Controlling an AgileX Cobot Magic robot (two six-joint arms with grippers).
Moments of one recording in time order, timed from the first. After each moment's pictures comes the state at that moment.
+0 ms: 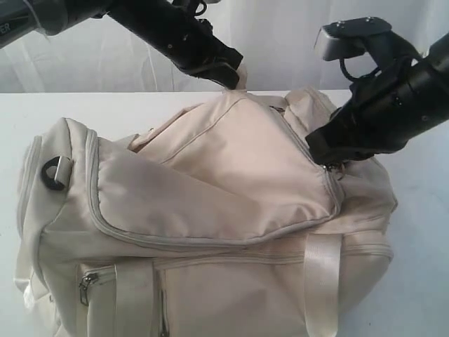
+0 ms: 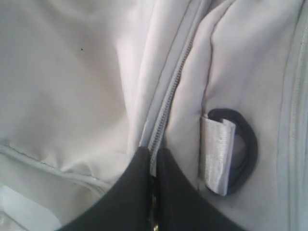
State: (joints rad) left arm -0.45 2.15 -2.14 -0.60 1.01 0.53; right arm 0.42 1.34 -1.07 0.44 0.91 -0.49
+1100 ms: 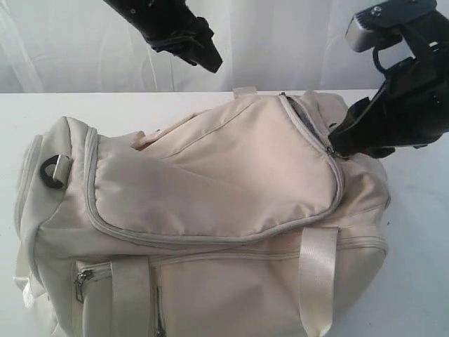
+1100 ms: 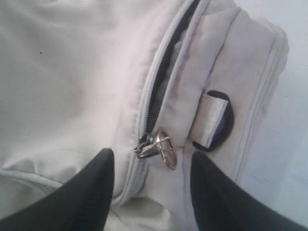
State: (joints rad) left arm -0.43 2.03 -2.14 -0.52 1.20 0.54; right arm 0.42 1.21 -1.01 0.27 0.78 -0.44
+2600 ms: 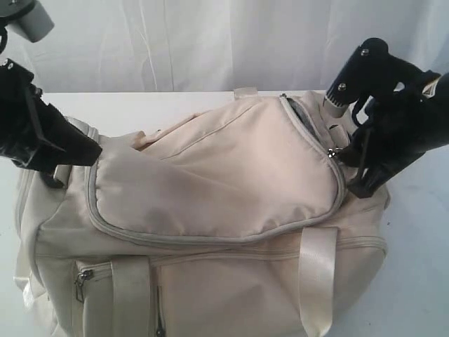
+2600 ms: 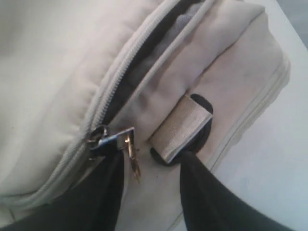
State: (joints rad) left arm -0.38 1.12 -1.03 -0.44 0.90 0.60; right arm 0.42 1.32 -0.93 0.13 0.59 -0.78
